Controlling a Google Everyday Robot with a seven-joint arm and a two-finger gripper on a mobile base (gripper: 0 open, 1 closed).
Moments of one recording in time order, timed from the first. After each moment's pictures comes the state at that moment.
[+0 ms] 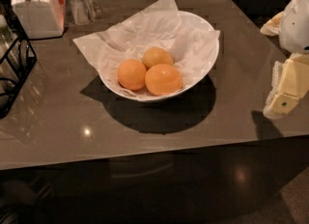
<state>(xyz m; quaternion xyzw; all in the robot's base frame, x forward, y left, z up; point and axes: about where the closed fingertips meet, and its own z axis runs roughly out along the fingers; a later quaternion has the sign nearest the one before) 0.438 -0.217 0.976 -0.60 0.78 -0.03 0.16</state>
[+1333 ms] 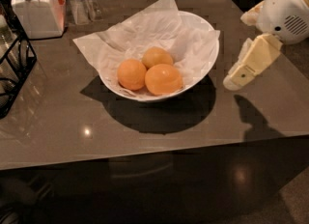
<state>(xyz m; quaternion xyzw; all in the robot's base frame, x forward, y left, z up) 0.493 -0.176 0.984 -0.54 0.79 0.07 0.28</state>
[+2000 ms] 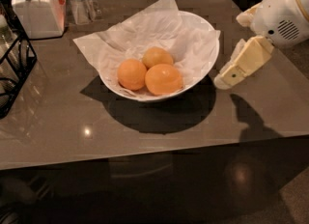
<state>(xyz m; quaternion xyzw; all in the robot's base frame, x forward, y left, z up) 0.499 -0.162 0.982 -0.52 0.79 0.09 0.32</state>
